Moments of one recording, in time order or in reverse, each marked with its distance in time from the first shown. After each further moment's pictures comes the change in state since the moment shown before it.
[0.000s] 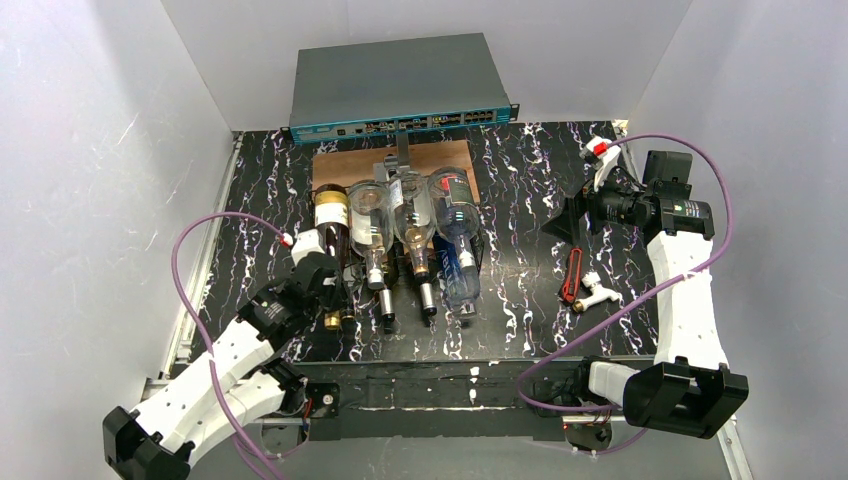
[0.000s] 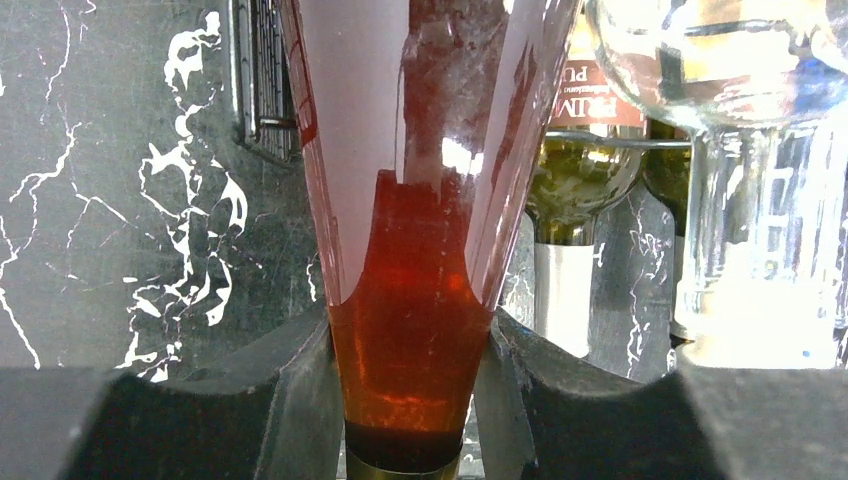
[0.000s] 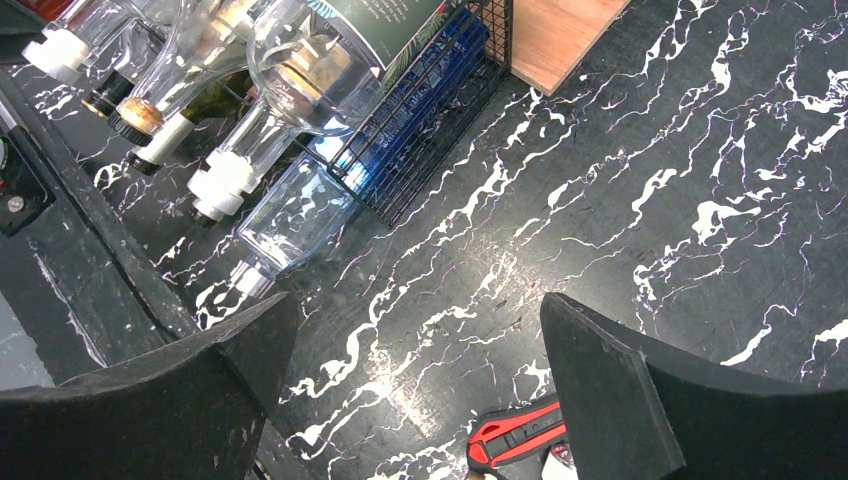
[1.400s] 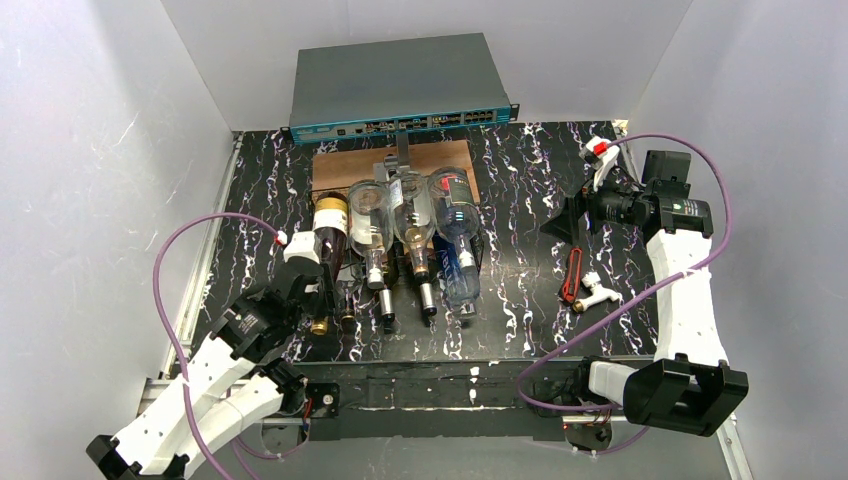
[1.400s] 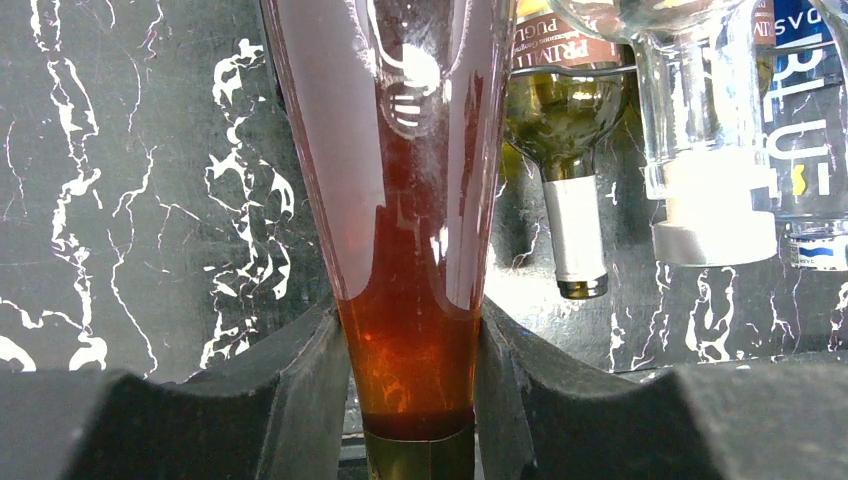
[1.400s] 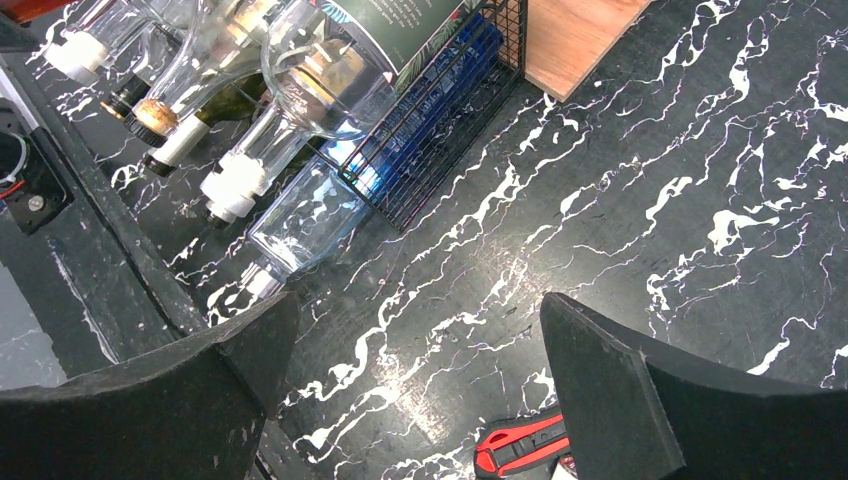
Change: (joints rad) left arm -0.006 -0.128 0.105 -0.186 0.023 0.183; right arm 0.000 0.010 -0.002 0.001 -0.029 0.000
